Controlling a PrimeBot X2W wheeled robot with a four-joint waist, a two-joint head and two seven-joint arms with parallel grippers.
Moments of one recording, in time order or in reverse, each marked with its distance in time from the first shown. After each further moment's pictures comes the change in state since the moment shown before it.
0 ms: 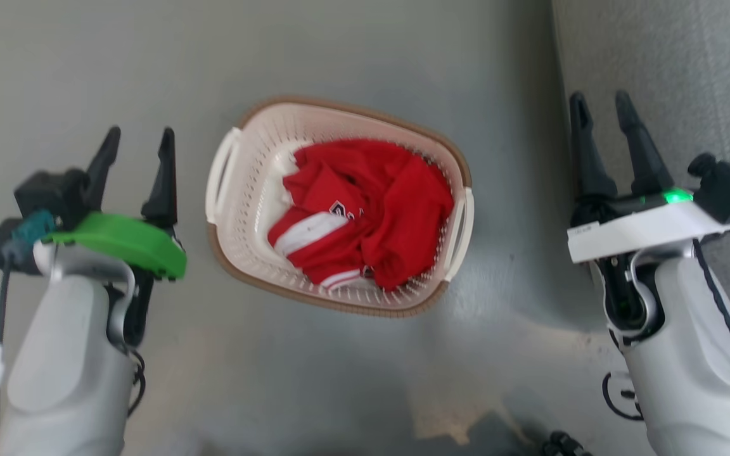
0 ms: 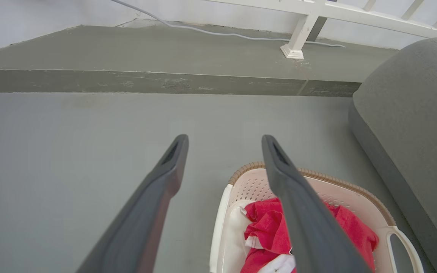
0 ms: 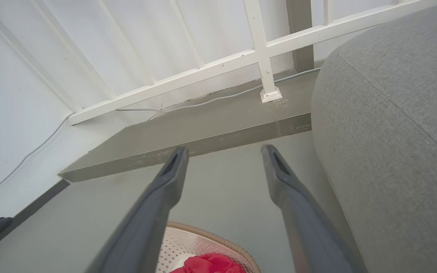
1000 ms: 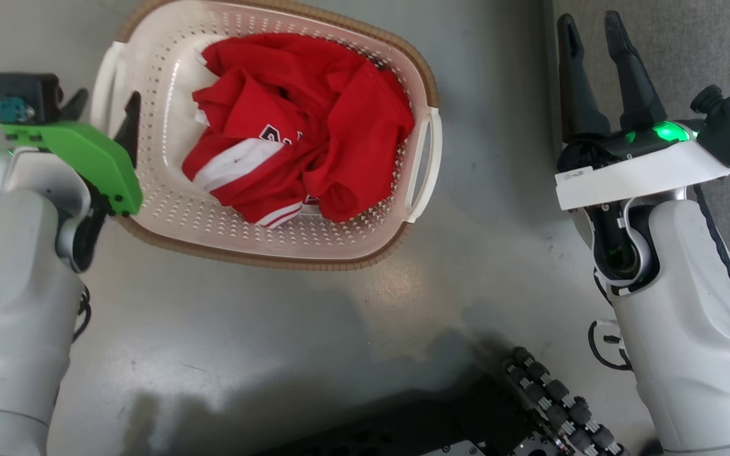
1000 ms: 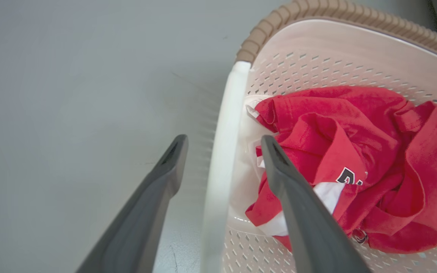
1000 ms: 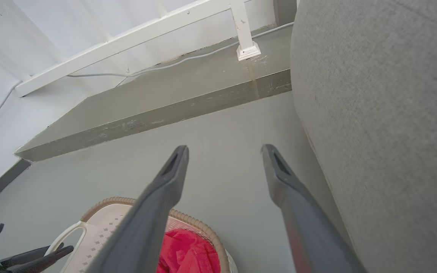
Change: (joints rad) left arm -0.329 0.110 -0.184 0.332 -0.114 0.000 0.241; right arm -0.153 0.007 0.047 -0.012 0.044 0.010 0.000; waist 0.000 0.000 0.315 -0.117
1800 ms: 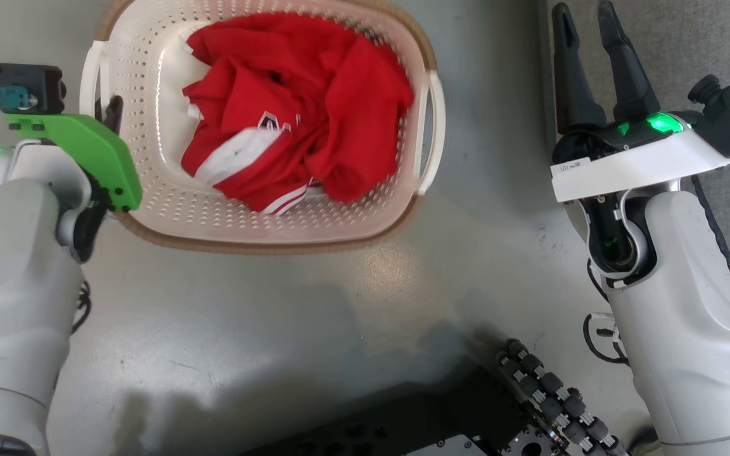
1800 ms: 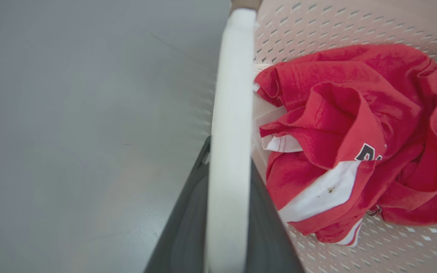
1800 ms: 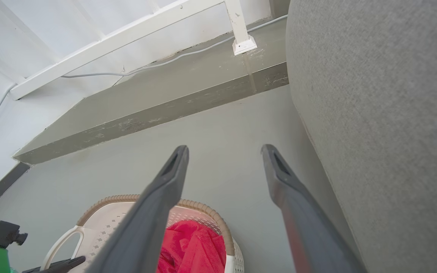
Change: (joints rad) left arm -0.089 0.005 -0.097 0.141 -0.083 -0.007 0.021; right arm -0.026 0.002 0.019 0.009 0.044 0.000 0.000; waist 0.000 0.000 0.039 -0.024
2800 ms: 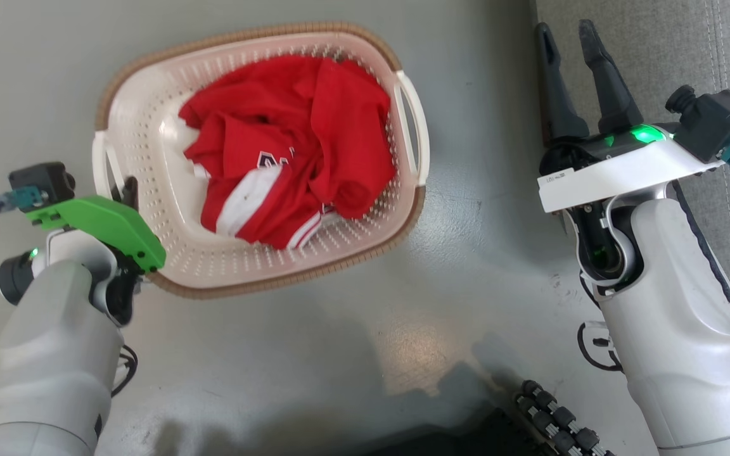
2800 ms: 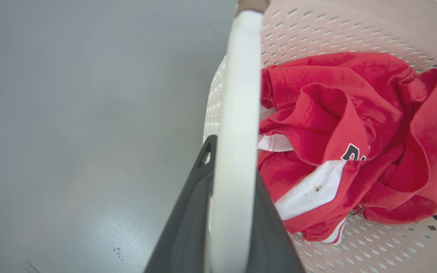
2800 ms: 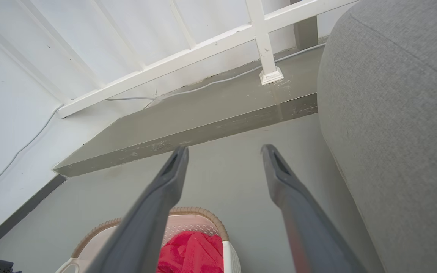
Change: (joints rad) left arm 0.108 -0.105 0.086 0.201 -0.172 0.009 -0.173; right arm 0.002 -0.001 0.029 0.047 -0.002 0.000 0.000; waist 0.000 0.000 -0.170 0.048
